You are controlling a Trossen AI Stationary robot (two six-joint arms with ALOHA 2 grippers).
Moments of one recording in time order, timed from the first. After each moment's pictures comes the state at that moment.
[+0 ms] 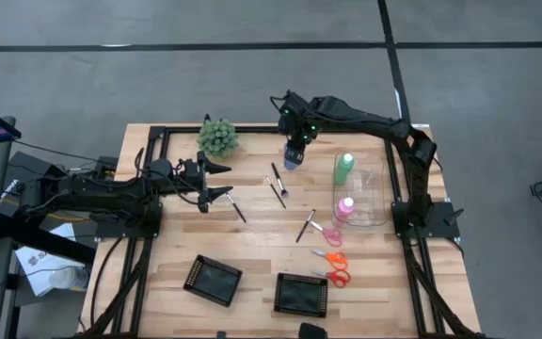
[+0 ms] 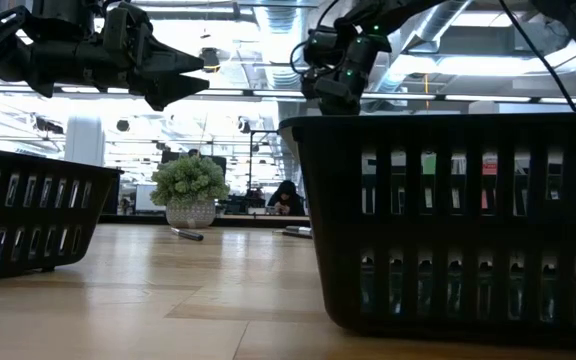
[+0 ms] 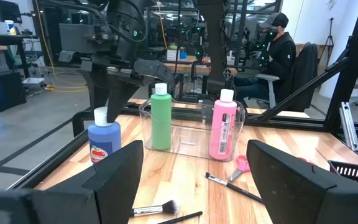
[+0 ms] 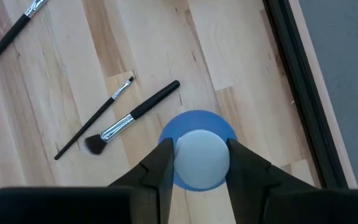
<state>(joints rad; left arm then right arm) 0.28 0.89 0.21 0.70 0.13 -0.03 -0.48 1.95 1.78 -0.99 -0.05 -0.19</state>
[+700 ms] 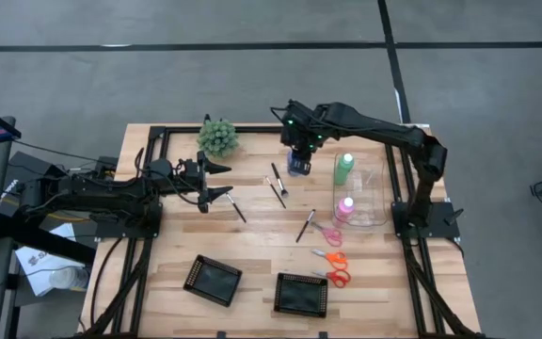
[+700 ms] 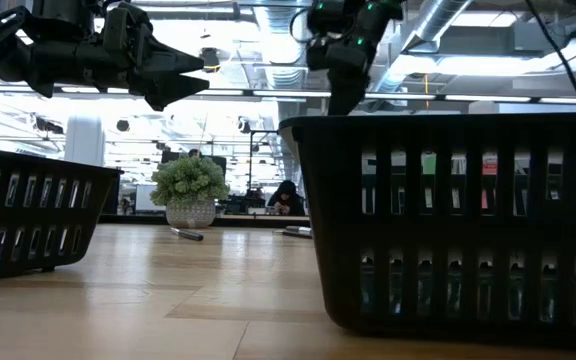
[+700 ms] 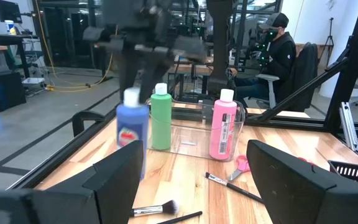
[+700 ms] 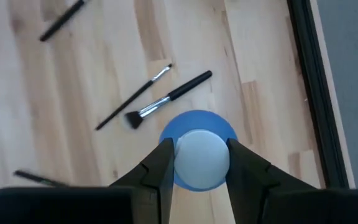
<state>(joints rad) 0.28 0.89 0.21 0.70 0.13 -0.03 -0.37 1.84 1.77 -1.09 -0.01 -0.19</state>
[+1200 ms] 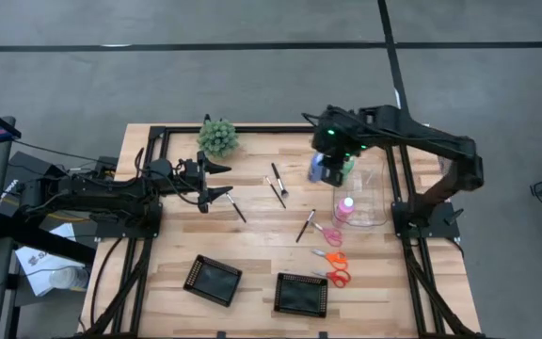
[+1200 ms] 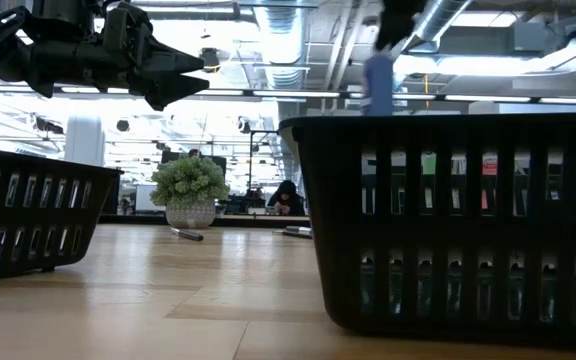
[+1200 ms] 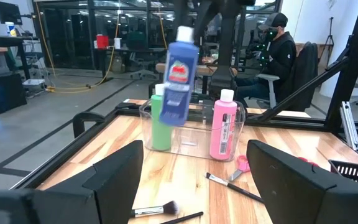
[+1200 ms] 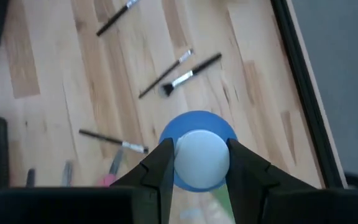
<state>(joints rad) 0.28 0.89 0.21 0.70 0.13 -0.02 -0.22 1.54 1.78 -1.32 0.09 -0.02</state>
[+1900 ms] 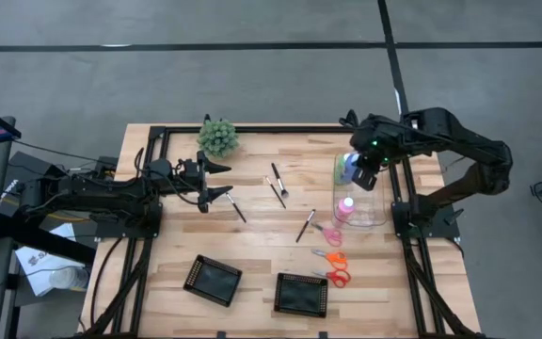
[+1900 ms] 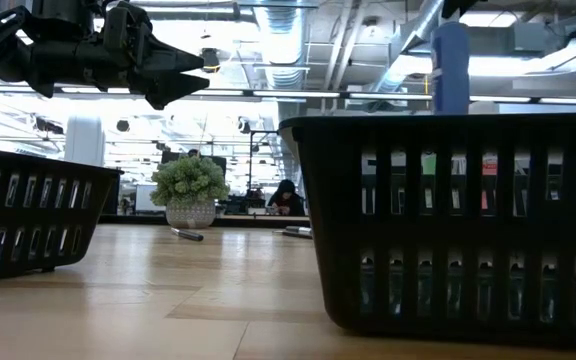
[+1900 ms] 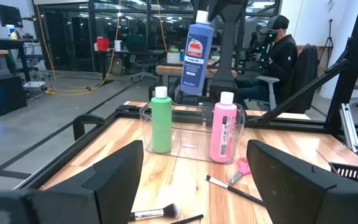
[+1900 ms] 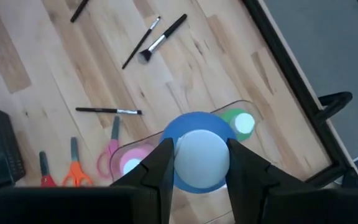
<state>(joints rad) 0.28 0.89 0.21 0.71 0.13 -0.02 -0.12 1.34 1.77 -1.57 0.24 0.29</state>
